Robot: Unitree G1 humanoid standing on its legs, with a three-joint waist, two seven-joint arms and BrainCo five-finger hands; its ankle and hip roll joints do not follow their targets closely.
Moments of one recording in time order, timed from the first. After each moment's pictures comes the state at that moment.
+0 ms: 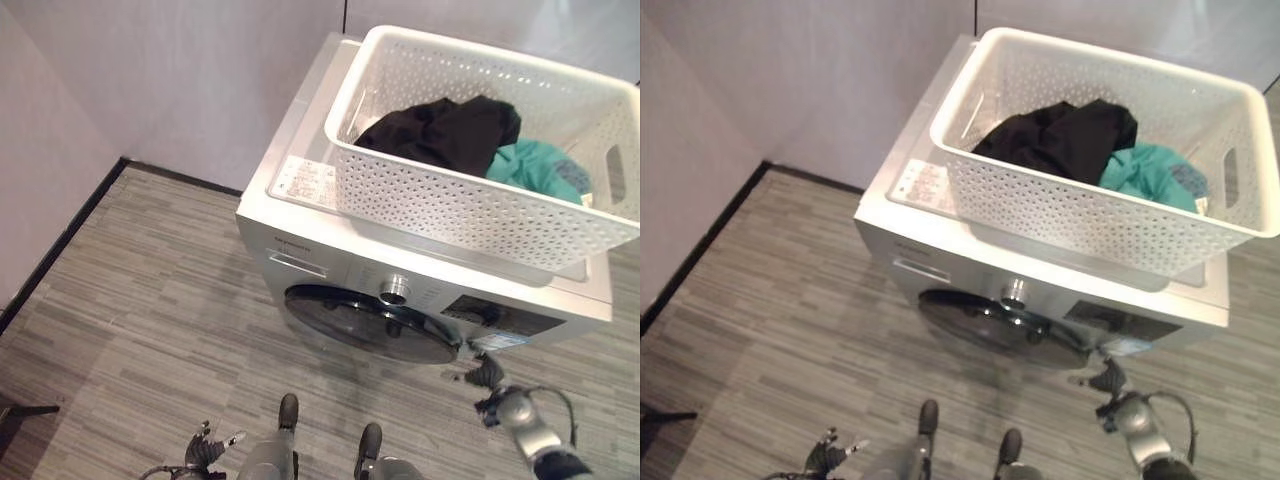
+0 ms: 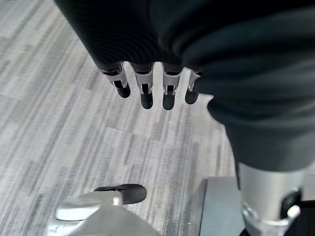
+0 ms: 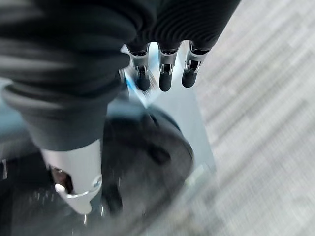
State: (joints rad) left arm 0.09 0.24 -0.14 1.00 -0.19 -0.17 0.18; right arm -0.18 -0.58 0.21 0.78 -0.03 -0.04 -0.13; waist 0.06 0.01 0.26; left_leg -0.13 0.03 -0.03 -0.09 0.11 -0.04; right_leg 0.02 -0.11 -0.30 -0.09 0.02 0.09
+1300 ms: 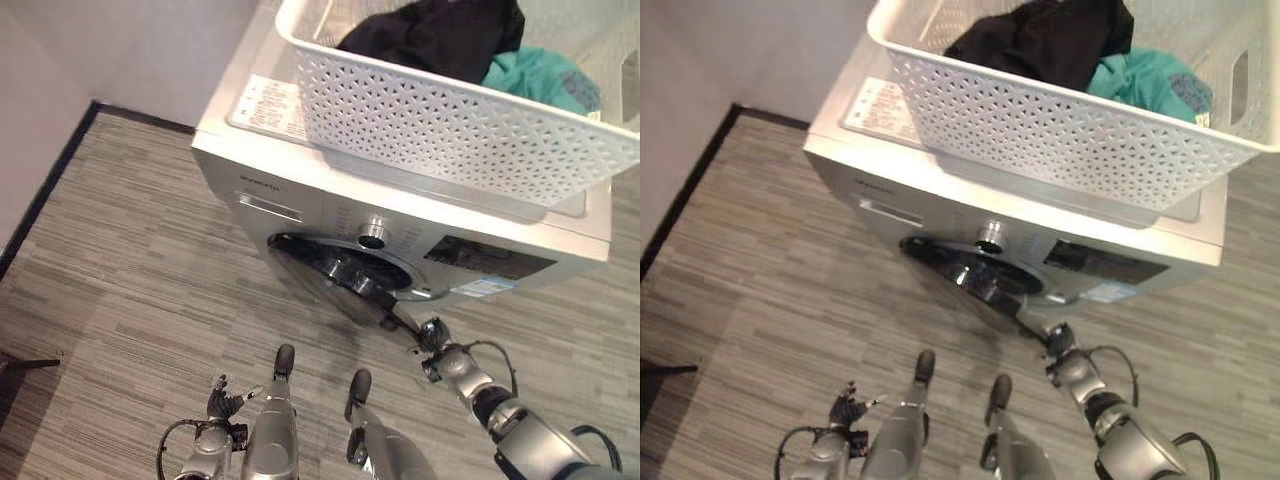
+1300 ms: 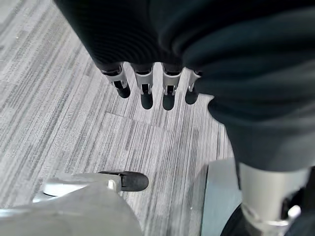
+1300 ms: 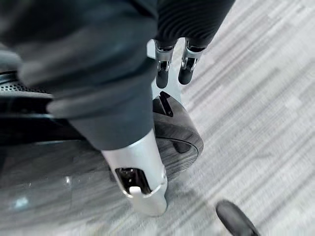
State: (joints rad) left arm -0.08 0.20 -0.28 1.04 -0.31 -0.21 0.31; right arm -0.47 -0.32 0.72 1.12 0.34 -0.03 -0.28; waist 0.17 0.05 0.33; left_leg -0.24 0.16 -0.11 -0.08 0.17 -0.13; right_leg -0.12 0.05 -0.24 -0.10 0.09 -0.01
